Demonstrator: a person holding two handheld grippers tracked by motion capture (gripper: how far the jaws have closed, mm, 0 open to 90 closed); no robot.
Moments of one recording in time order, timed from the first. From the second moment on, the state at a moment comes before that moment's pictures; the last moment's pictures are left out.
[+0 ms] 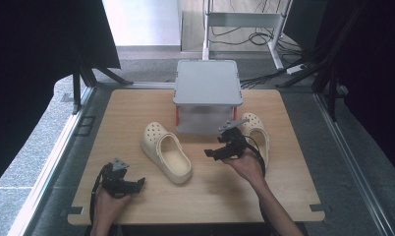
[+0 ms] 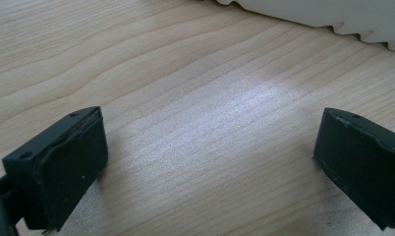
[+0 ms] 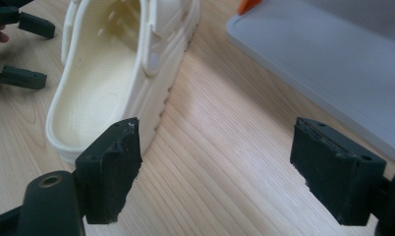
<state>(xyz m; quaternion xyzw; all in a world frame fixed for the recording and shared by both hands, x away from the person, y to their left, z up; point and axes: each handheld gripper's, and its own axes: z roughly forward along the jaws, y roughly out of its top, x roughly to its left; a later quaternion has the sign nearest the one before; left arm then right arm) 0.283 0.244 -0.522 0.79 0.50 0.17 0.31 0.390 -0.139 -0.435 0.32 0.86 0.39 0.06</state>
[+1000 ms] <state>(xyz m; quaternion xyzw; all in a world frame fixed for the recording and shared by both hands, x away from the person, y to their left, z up) 0.283 0.246 -0.522 0.79 0.50 0.17 0.30 0.441 -0.006 -0.455 0.31 0.89 0.34 0.03</state>
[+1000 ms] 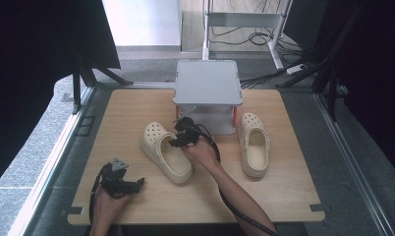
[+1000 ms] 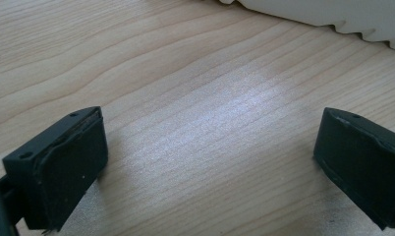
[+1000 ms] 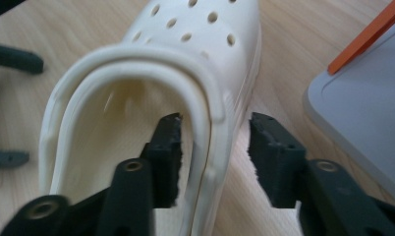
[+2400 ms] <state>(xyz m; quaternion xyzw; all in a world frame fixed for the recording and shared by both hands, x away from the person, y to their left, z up) 0.277 0.259 -0.522 0.79 0.51 0.18 0.31 0.319 -0.068 -0.445 0.26 0.91 0.33 0.00</state>
